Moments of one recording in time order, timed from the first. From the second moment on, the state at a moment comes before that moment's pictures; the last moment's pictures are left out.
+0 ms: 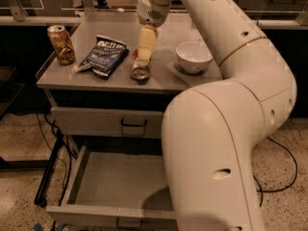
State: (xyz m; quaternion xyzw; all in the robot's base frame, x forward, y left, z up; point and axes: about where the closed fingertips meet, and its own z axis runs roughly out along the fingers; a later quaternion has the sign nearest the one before) arm 0.722 0.026 0.911 -0.72 0.67 0.05 0.18
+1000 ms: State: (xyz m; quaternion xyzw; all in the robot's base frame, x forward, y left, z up) arm 0.747 0.028 0.880 -0.69 0.69 0.08 0.19
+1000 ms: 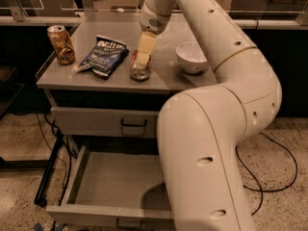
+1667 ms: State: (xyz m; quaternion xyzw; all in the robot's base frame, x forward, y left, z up) arm 0.751 0.037 0.854 -0.67 0.72 0.10 0.19
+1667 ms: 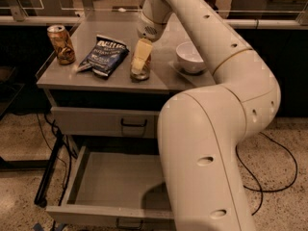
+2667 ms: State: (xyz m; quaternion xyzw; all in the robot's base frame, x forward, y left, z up) arm 0.751 0.037 0.854 -0.67 0.72 0.10 0.19
